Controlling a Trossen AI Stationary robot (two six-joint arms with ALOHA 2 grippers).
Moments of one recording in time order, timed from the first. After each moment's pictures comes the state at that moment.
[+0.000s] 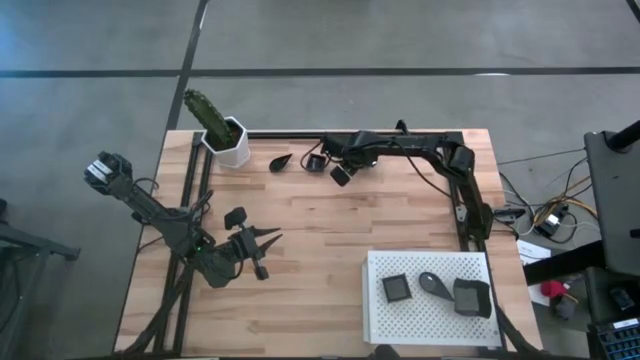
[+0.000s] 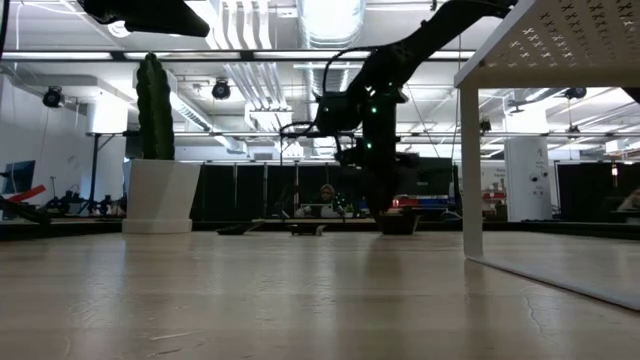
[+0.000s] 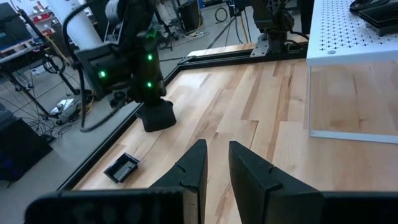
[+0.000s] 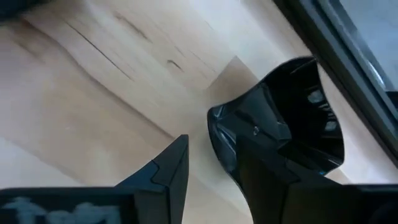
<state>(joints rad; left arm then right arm) -0.66 1.17 0.73 -0.09 -1.09 -0.26 -0.42 2.13 1.62 -0.90 0.39 0.39</state>
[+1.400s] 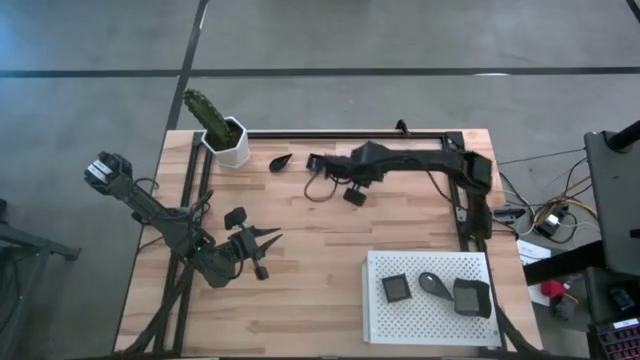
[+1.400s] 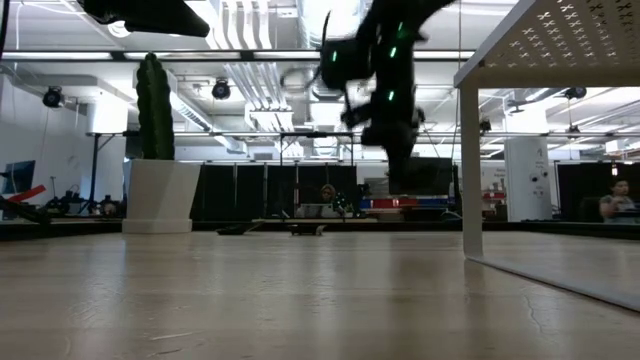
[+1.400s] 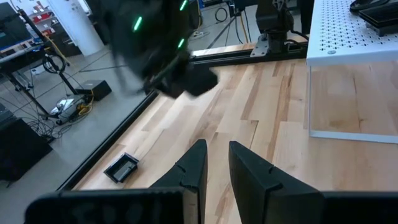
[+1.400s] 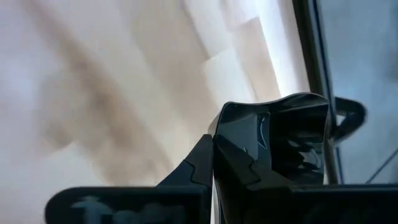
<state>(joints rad) -0.66 1.17 0.73 -0.09 -1.09 -0.26 -0.23 1.97 1.61 -1.18 0.45 0.23</state>
